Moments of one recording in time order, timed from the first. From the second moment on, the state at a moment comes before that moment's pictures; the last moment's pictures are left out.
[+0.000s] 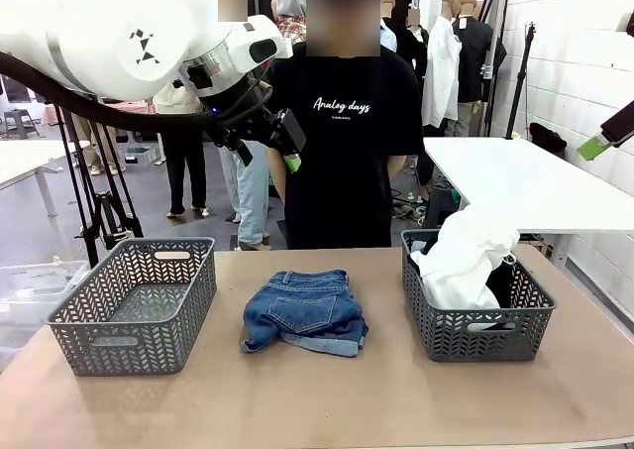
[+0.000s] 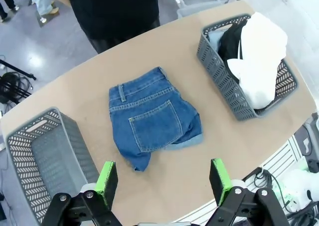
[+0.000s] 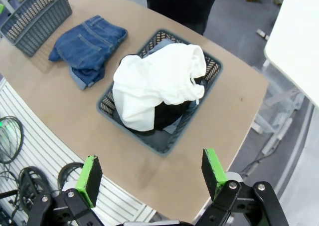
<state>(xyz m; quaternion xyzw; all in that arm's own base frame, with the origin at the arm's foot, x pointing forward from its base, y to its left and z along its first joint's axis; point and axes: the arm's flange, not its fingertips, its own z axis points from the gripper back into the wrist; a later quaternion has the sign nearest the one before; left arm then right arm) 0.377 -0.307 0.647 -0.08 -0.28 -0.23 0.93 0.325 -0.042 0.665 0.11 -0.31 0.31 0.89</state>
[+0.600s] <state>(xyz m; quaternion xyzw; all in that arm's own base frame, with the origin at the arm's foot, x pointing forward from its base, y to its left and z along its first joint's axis) 0.378 -0.309 0.645 -0.08 -0.28 -0.24 0.93 0.325 -0.042 0.665 0.11 -0.31 0.31 0.89</state>
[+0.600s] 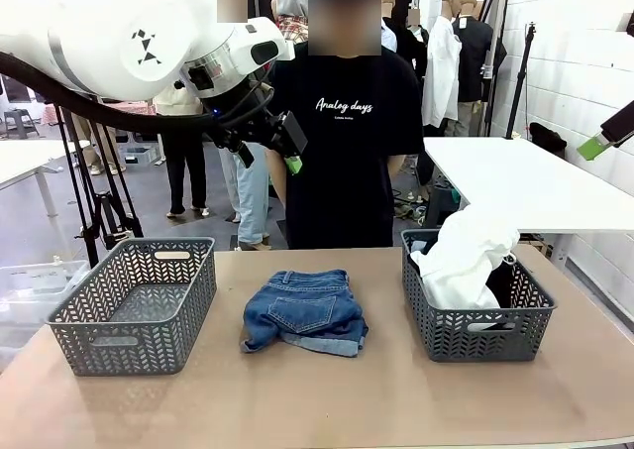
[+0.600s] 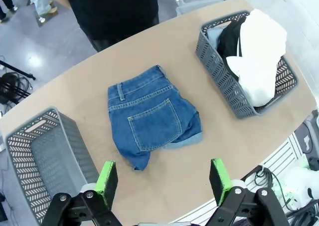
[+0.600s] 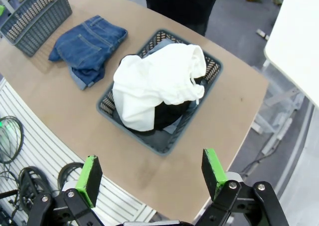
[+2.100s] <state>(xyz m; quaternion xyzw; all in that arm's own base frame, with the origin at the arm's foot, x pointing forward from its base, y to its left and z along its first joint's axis) 0.381 -0.279 0.651 -0.05 -0.26 -0.23 0.93 0.506 0.167 0.535 0.19 -0.17 0.58 0.77</state>
